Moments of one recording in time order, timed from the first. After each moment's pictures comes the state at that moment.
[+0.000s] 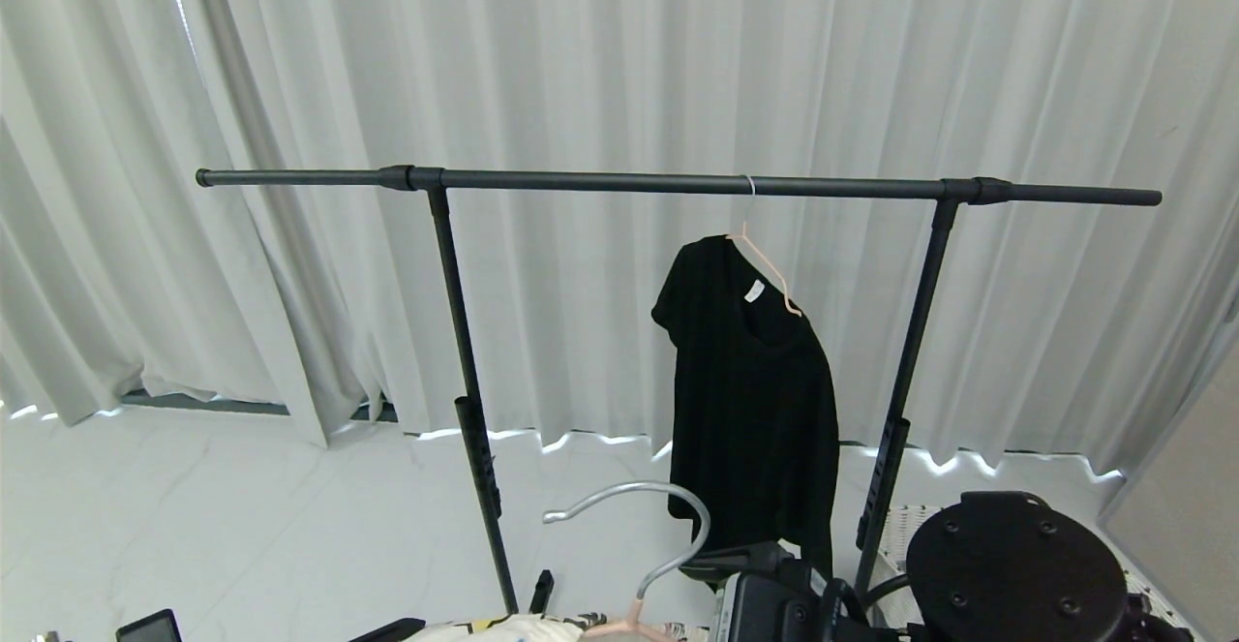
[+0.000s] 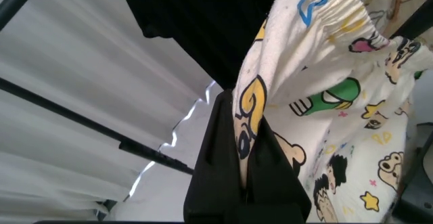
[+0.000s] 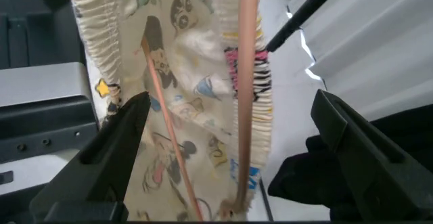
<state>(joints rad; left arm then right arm) -1.21 0.96 -0.36 -0.24 0.46 0.41 1.20 1.64 -0.60 -0.57 0.01 -0.24</state>
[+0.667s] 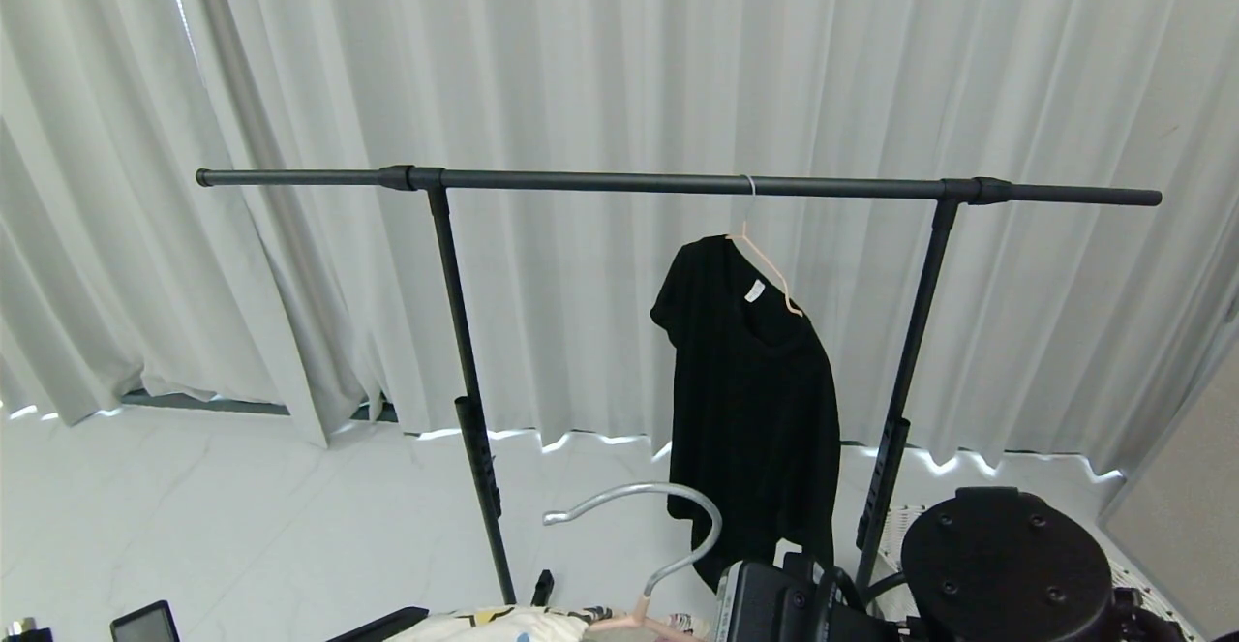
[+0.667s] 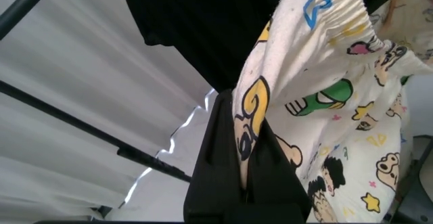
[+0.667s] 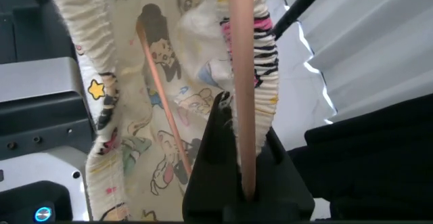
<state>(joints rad) -1.21 0.96 -0.36 -0.28 0.46 0.40 1.18 1.65 -0.60 -0.58 0.01 -0.24</state>
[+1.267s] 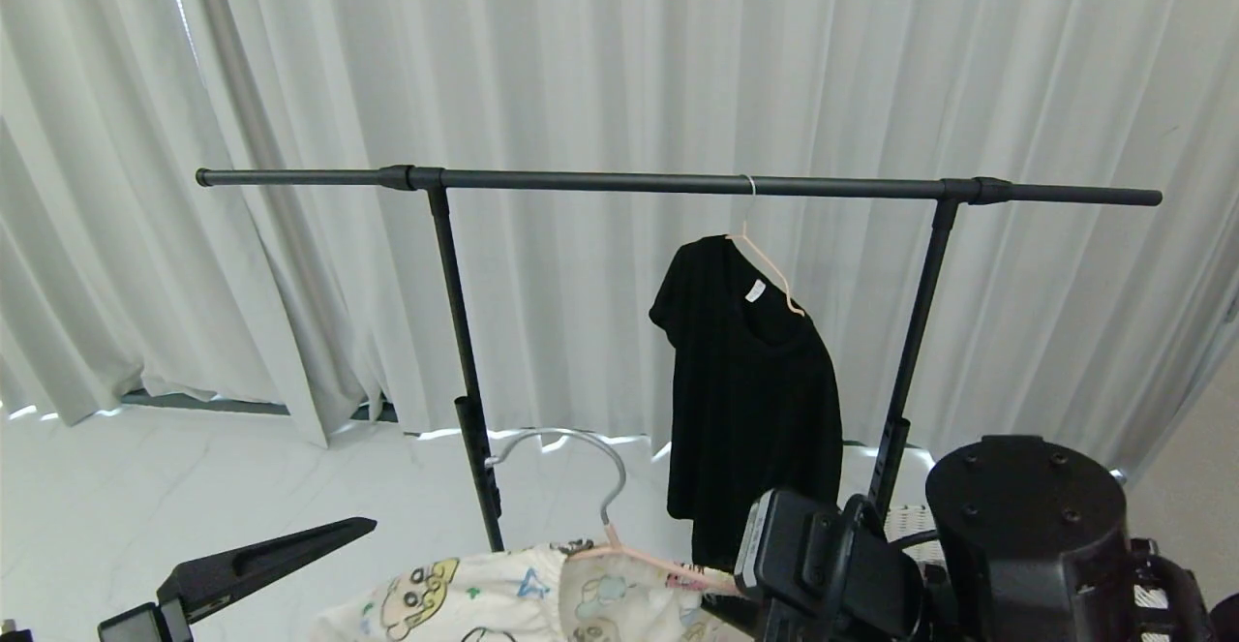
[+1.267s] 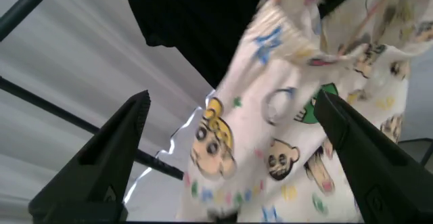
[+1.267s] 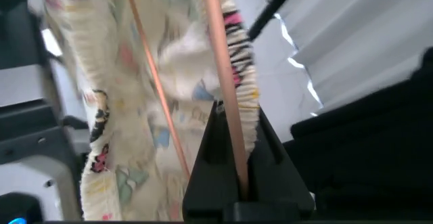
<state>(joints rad) -1.21 0.95 -0.35 -0.28 0.47 0.40 1.10 1.62 -0.61 -0.58 0.01 -0.25</state>
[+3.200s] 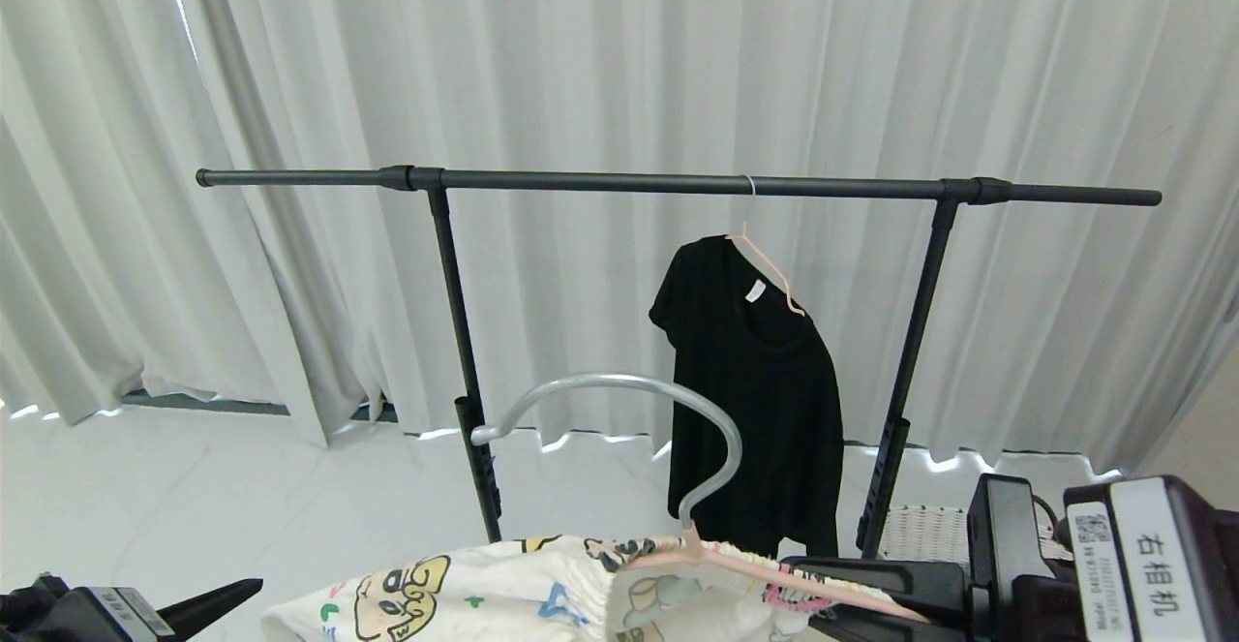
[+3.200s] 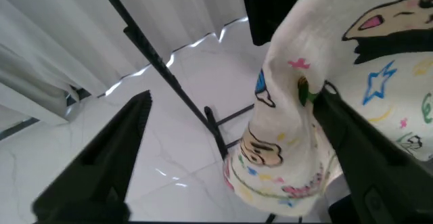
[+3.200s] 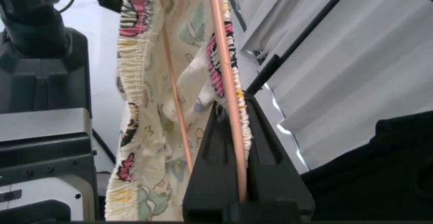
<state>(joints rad) -0.70 0.84 -0.11 -0.28 0.28 0.17 1.15 1.31 -0.55 -0.56 0.10 -0.31</state>
